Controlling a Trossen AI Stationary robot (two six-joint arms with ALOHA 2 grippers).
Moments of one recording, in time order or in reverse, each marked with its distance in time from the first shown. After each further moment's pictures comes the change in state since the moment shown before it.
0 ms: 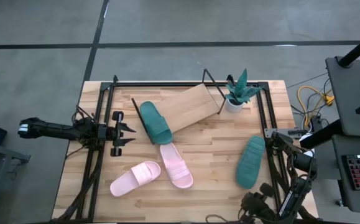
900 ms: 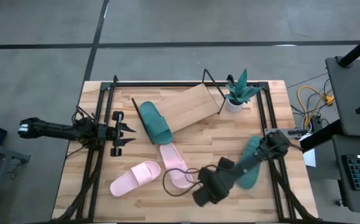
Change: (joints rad) left arm 0.000 0.000 0.000 0.000 0.000 -0.008; right arm -0.579 0.000 0.258 -0.009 -0.379 -0.685
